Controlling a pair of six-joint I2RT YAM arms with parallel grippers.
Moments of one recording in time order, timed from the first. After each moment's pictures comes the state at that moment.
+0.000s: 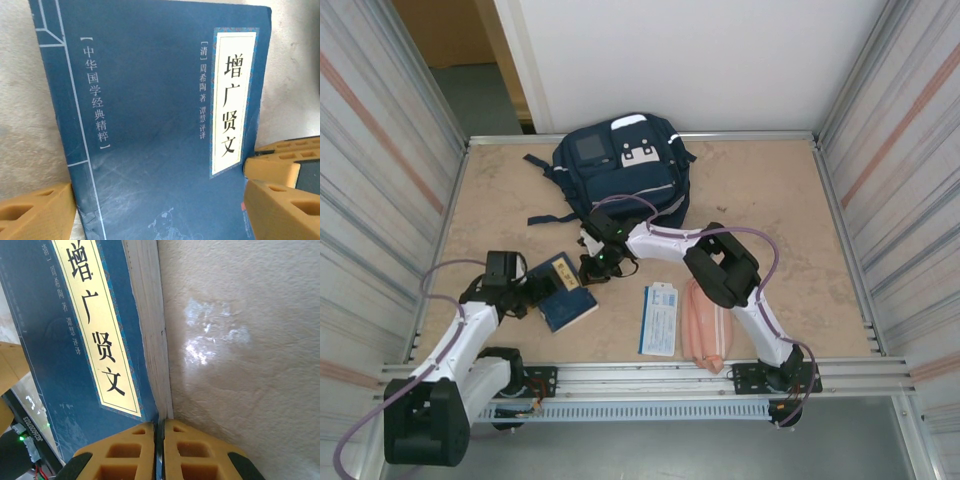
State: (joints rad) left arm -0.06 0.91 0.40 -0.54 0.29 -0.64; right arm 0.93 2.26 1.65 -0.52 -0.50 0.62
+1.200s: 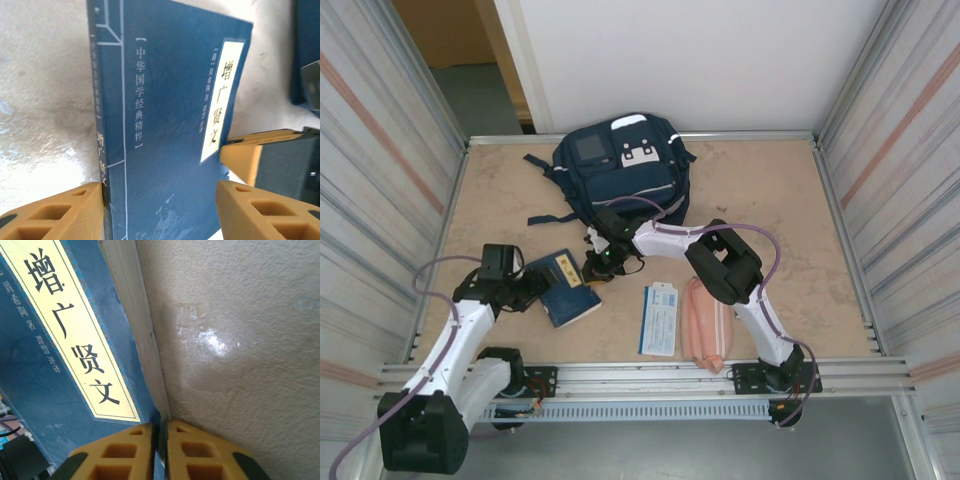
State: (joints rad) left arm -0.08 0.87 0.51 -0.67 0.28 -0.72; right arm 0.90 2.26 1.60 -0.44 -0.60 0.69
